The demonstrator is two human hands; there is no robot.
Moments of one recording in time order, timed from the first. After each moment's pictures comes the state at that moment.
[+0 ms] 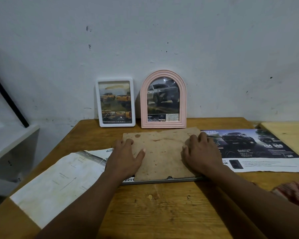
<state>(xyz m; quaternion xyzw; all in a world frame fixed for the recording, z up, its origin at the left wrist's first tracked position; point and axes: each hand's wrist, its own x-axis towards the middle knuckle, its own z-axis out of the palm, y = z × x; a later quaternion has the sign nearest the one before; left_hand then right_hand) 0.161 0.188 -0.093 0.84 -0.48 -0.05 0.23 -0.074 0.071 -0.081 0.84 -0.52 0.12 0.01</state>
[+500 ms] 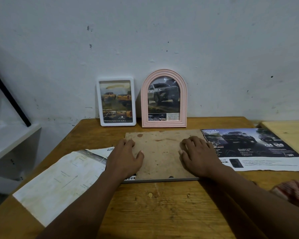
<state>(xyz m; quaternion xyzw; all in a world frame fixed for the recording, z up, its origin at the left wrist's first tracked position) 0.163 0.190 -0.096 0.83 -0.51 -0.03 0.23 -0.081 0.074 -0.087 0.90 -0.43 0.11 -0.04</state>
